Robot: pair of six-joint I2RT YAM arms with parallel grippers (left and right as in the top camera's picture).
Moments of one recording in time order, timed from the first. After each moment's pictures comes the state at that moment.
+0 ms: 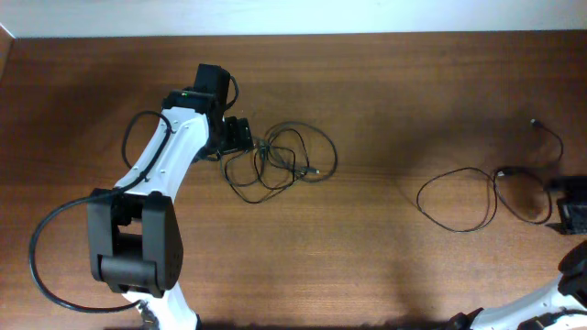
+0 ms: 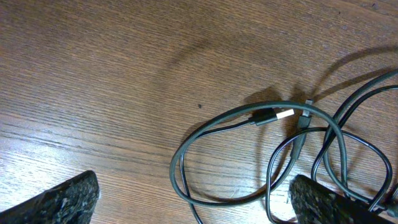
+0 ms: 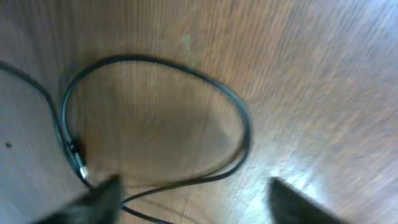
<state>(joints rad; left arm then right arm) -0.14 1.91 1.48 -0.93 -0.07 -0.39 -0.83 1.97 1.41 -1.01 -0.25 0.57</state>
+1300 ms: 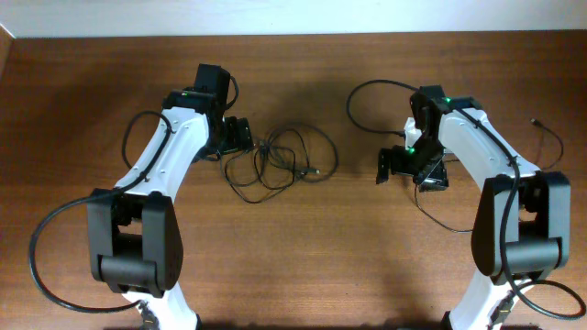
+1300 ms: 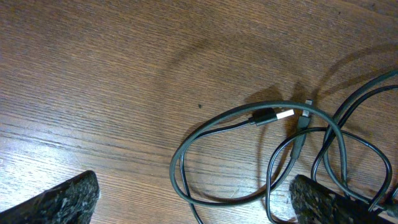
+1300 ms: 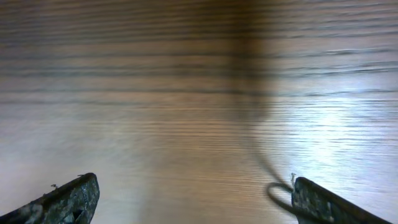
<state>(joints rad) -0.14 1.91 1.48 -0.93 -0.07 -0.39 0.09 1.97 1.40 -1.11 -0.18 0.21</state>
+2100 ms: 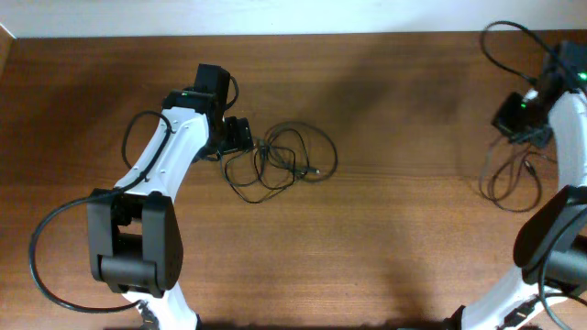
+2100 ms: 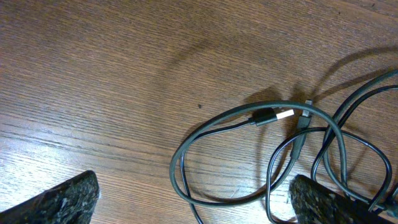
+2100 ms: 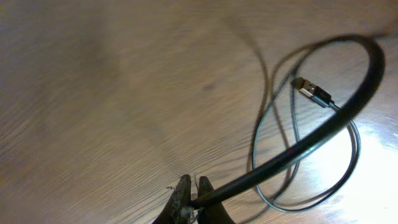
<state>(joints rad) -0.14 1.91 1.48 -0.93 -0.07 -0.39 -0.35 1.96 1.70 -1.04 -0.01 0.32</state>
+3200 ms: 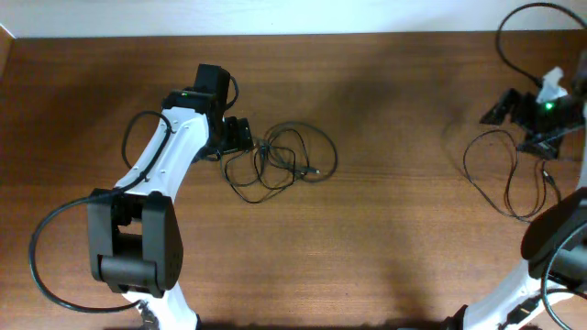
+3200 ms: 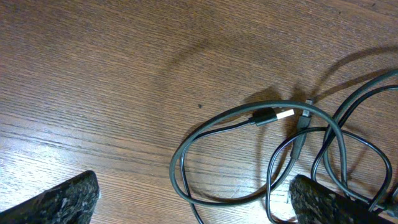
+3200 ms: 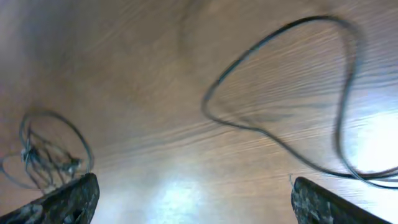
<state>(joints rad) -0.14 1.91 1.48 -0.93 -0.07 -0.39 -0.42 2.00 1.89 -1.38 -0.37 0.07</state>
